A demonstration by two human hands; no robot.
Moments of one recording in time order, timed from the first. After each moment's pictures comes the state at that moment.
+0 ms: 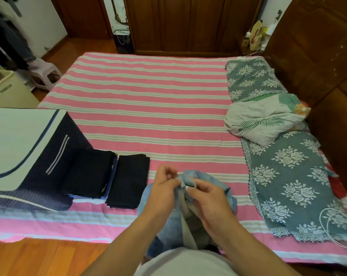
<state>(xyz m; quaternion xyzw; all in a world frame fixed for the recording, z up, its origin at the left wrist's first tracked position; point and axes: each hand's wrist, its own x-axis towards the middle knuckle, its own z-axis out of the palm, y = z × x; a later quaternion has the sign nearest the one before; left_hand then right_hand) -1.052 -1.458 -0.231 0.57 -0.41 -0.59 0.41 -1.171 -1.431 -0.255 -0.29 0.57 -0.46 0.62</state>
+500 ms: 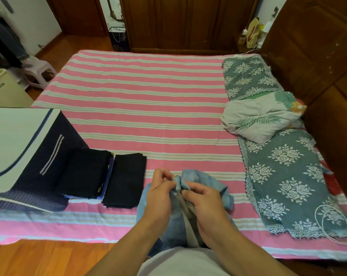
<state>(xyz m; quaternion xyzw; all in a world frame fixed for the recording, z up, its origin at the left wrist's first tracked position) -1.061 -1.450 -0.244 0.54 -0.34 -0.61 0.47 -1.165 -1.426 -0.253 -0.29 0.62 -0.43 0.59</state>
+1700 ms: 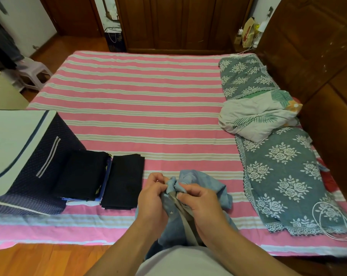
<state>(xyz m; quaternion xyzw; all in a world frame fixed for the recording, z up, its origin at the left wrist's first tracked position) -1.050 -1.453 -0.266 0.47 -0.20 -0.71 0.50 -1.167 -1.420 -0.247 -0.31 0.60 -0.41 0.61</state>
